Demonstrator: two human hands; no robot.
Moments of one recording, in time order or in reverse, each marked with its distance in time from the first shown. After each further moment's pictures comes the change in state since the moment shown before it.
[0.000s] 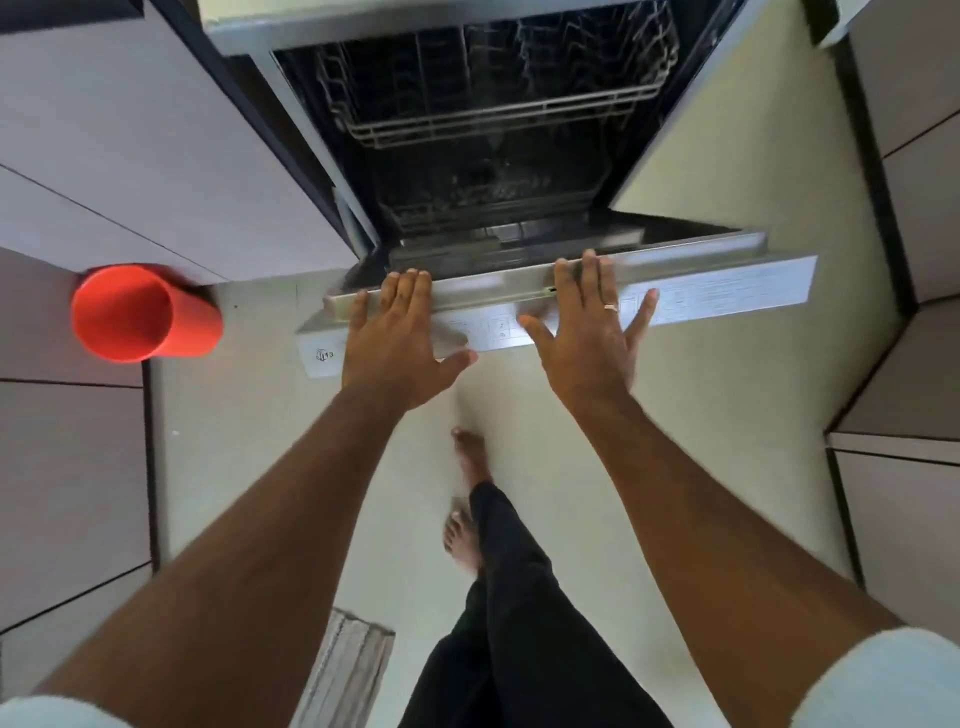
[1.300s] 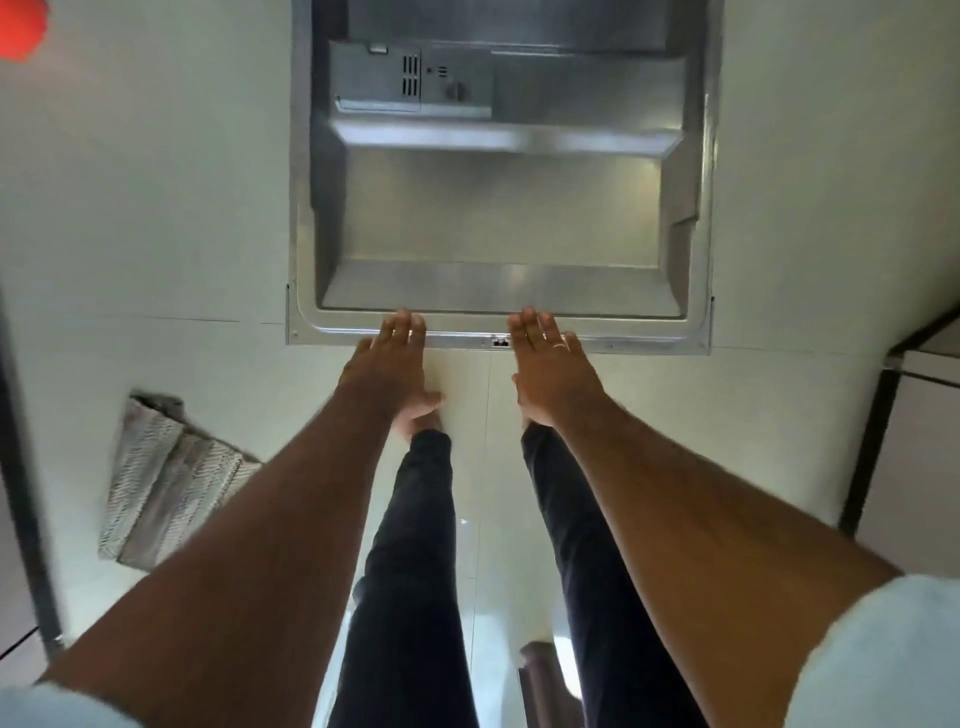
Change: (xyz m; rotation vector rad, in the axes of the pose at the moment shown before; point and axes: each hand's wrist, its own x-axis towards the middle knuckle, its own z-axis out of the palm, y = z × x) left_hand -0.118 0.059 0.397 -0.082 -0.699 -0.125; right_hand -0.190 0.152 0.311 -0.173 -0.949 -0.339
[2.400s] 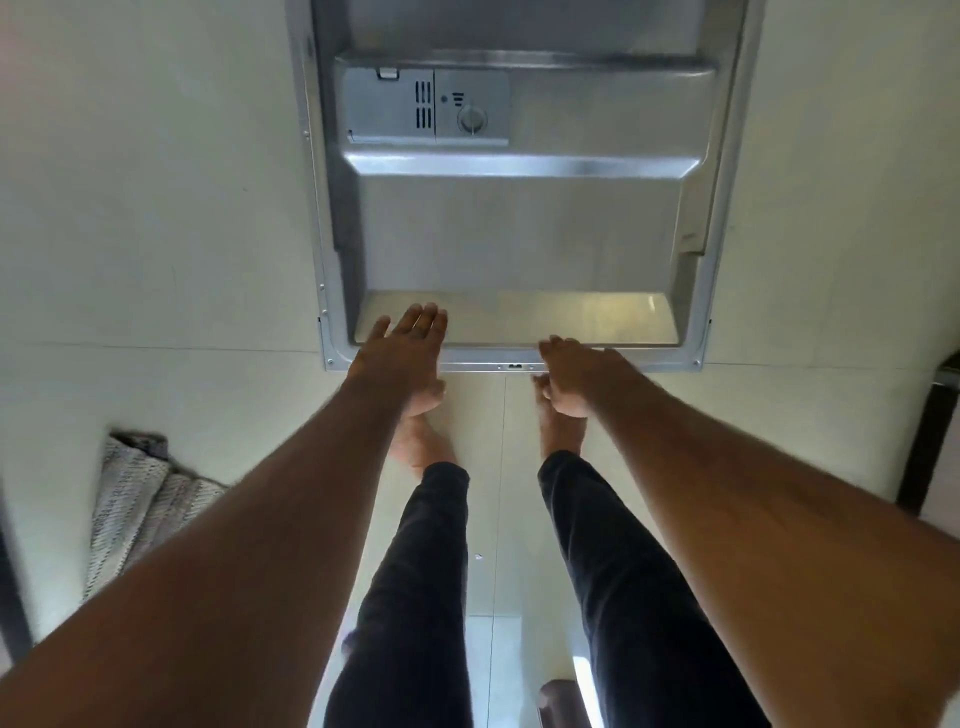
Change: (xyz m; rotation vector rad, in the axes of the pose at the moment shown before) left_hand 0.088 -0.029 -0.002 0.078 -0.060 0.098; right_hand 0.099 0.021 0.007 0.001 -0.294 0.067
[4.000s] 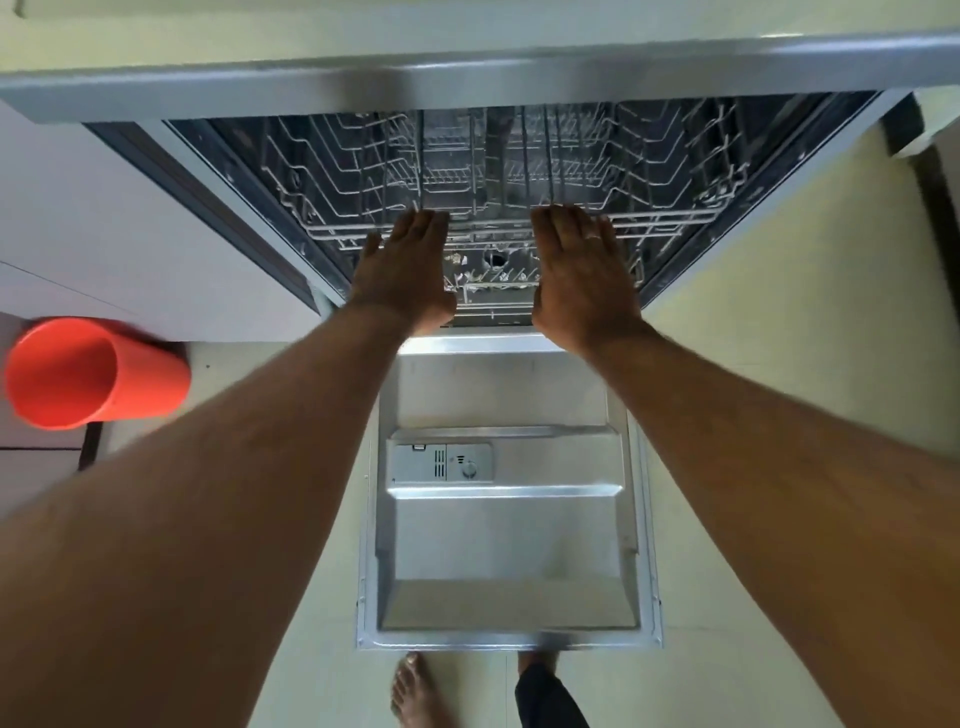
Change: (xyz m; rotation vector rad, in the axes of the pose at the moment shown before) left_hand -0.054 0.011 -0.546 -0.011 0.756 -0.065; right_hand -0.158 0.042 -0.511 -0.114 1.225 -0.105
